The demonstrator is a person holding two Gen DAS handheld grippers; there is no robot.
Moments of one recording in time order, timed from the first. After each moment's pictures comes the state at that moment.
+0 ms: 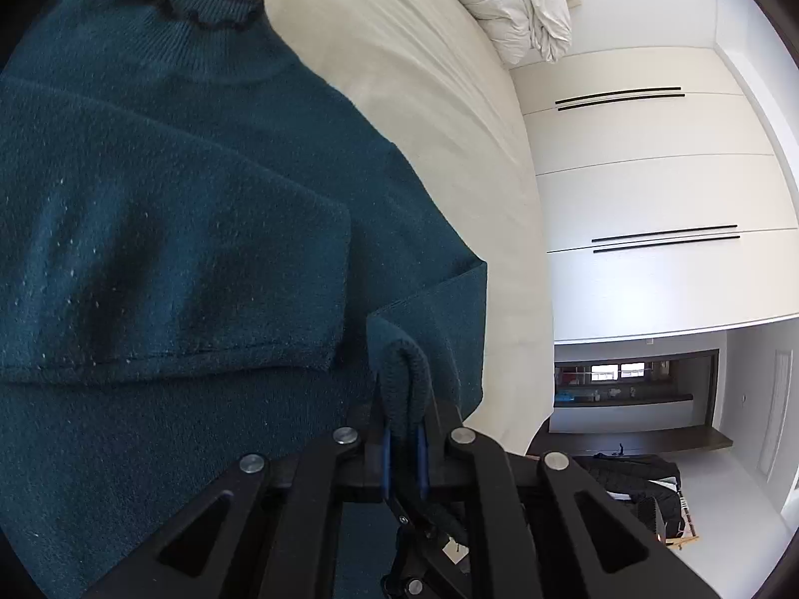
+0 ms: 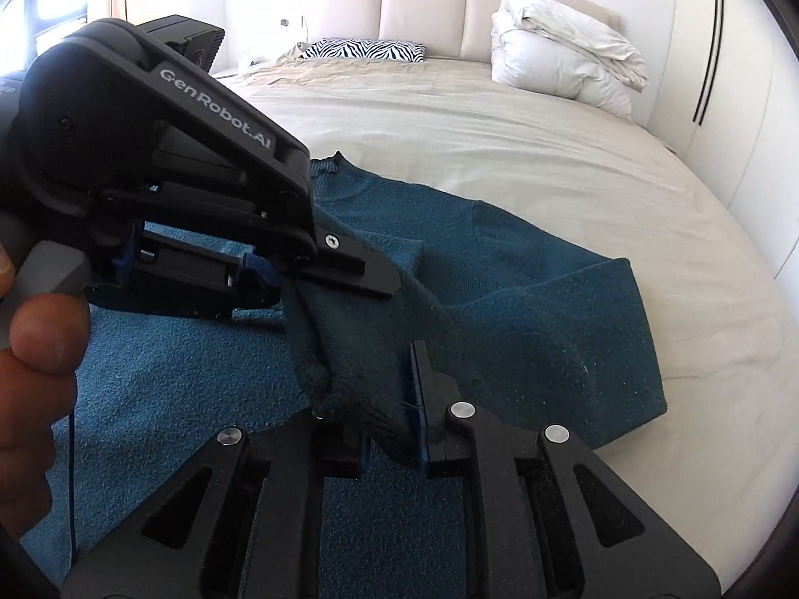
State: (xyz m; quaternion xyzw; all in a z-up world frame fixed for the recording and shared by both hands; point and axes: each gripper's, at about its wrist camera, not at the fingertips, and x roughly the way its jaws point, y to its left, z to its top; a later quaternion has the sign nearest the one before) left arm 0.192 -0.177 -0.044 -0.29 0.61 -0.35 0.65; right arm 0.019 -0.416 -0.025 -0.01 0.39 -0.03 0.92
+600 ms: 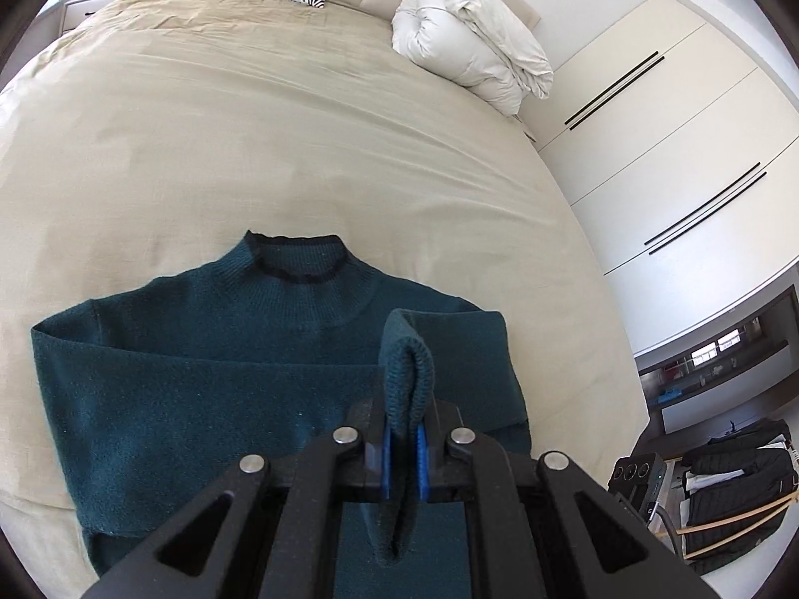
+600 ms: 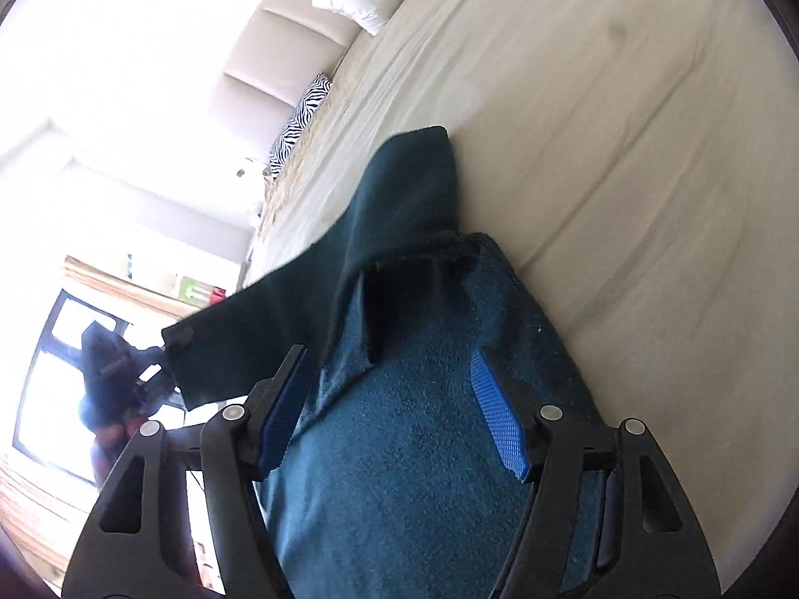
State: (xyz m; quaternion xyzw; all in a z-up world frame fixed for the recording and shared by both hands) left arm 0.244 -0.065 0.051 -0.16 0.52 -0.30 0.78; right arm -0.042 -0.588 -0.074 0.50 0.33 0.03 0.80
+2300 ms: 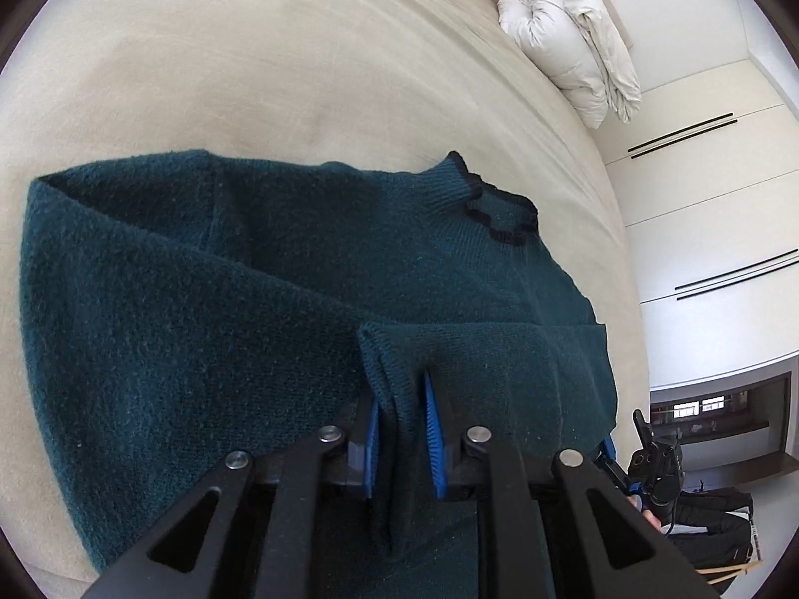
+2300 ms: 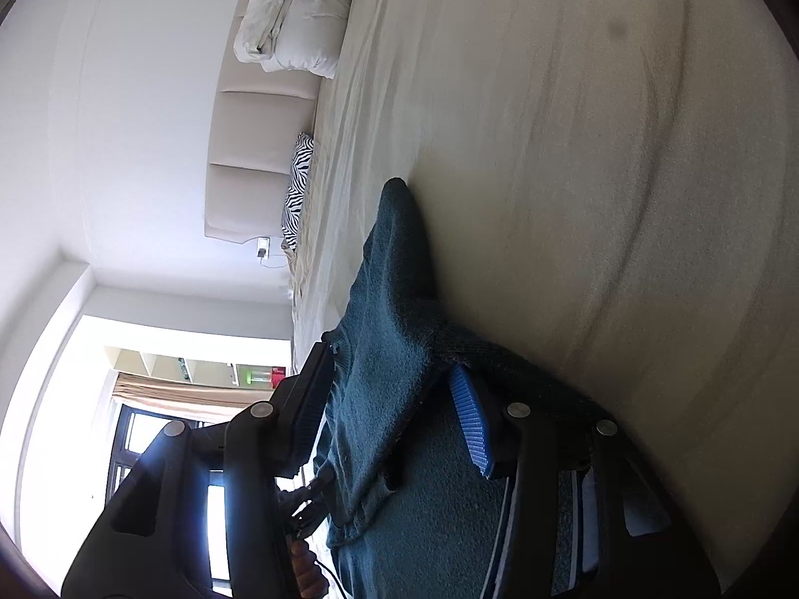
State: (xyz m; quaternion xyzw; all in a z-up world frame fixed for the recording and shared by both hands) left arm 0.283 0.007 -0.083 -0.23 0.58 -0.24 0.74; right arm 0.020 -0.628 -0.130 0.63 0.26 0.02 0.73
